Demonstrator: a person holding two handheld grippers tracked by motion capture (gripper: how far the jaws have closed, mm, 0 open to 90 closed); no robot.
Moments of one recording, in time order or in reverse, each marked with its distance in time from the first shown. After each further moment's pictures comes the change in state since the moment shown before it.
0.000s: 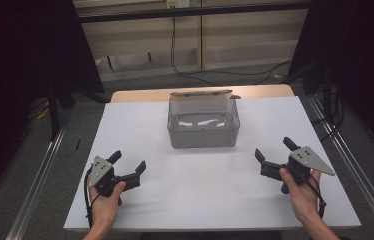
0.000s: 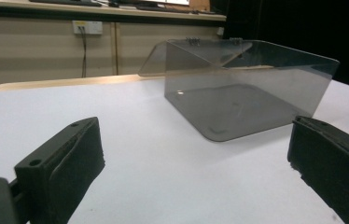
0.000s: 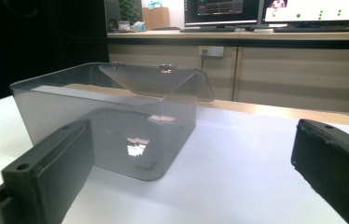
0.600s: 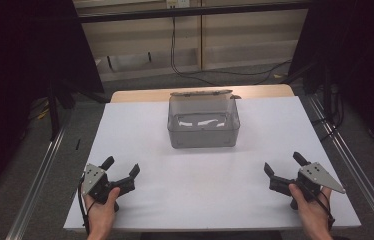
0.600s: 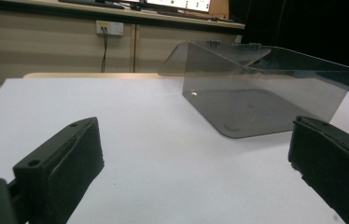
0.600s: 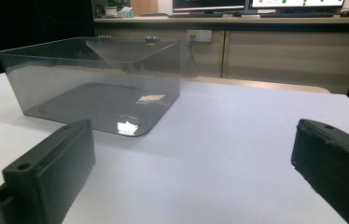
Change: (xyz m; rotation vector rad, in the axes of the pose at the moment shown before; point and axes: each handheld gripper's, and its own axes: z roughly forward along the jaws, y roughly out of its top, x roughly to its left) left arm 0.003 -0.011 -0.012 -0.009 0.048 -0.067; right arm -0.007 -0.025 -0.030 0.046 -0.044 0.008
